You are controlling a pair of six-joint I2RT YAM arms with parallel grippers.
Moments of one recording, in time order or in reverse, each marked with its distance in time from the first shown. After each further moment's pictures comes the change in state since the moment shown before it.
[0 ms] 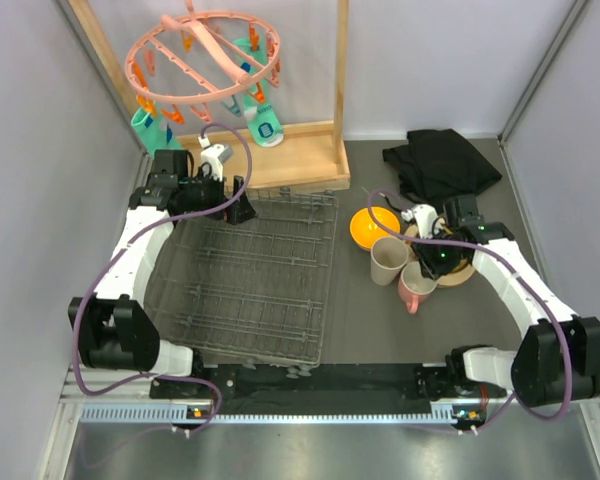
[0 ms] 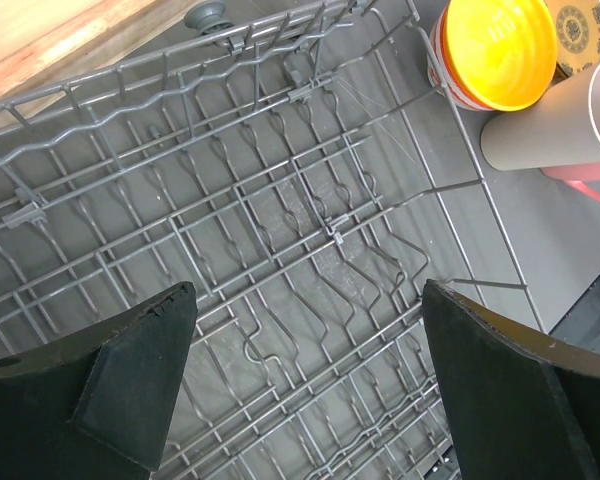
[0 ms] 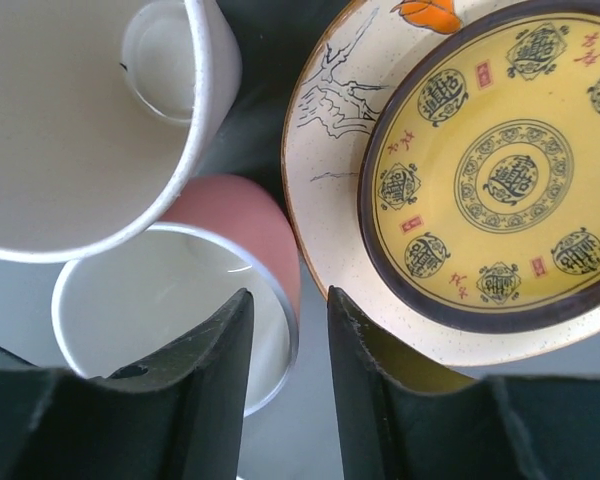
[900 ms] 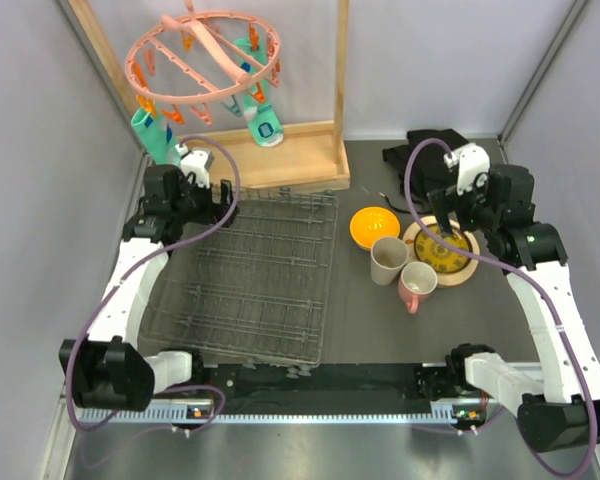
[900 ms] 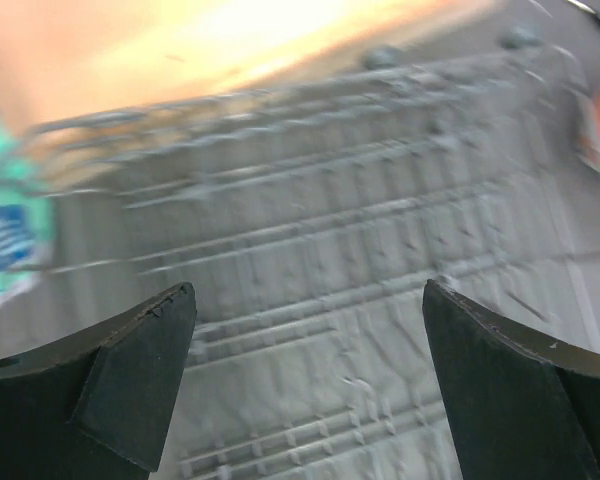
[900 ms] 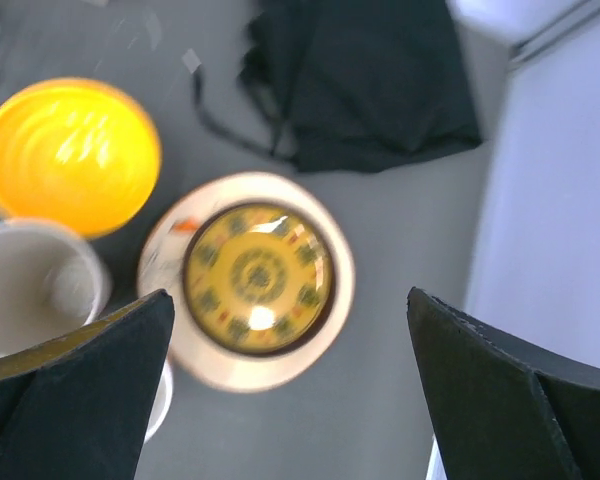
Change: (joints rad) left arm 0.000 -0.194 -0.186 0.202 -0.318 -0.055; right arm 0.000 -0.229 0.310 0.041 0.233 0.147
